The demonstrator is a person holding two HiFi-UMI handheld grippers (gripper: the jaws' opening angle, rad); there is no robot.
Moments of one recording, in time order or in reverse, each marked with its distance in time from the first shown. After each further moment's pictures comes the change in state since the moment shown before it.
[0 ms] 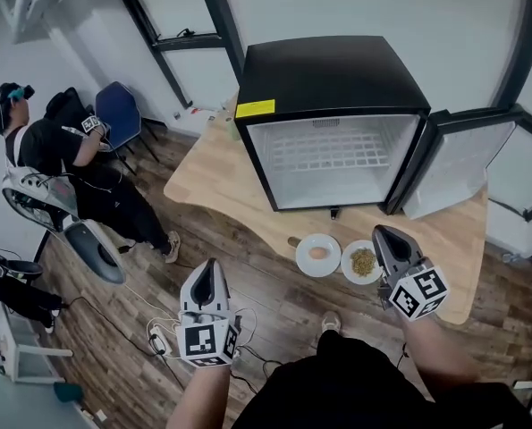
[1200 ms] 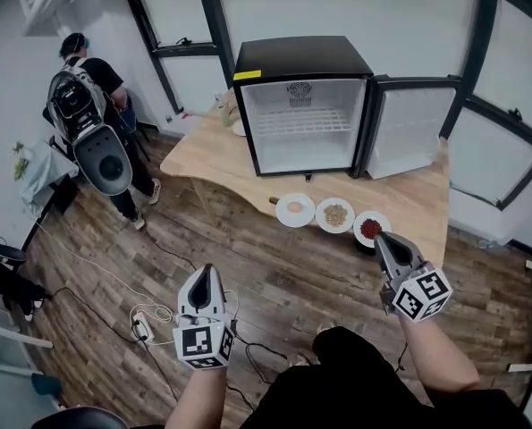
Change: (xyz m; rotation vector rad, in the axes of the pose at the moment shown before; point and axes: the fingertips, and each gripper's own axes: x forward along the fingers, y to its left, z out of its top) left arm -0.224 -0.057 -0.023 -0.062 -0.044 -0.020; right arm -0.228 0.098 -0.013 -0.057 -0.007 -0.026
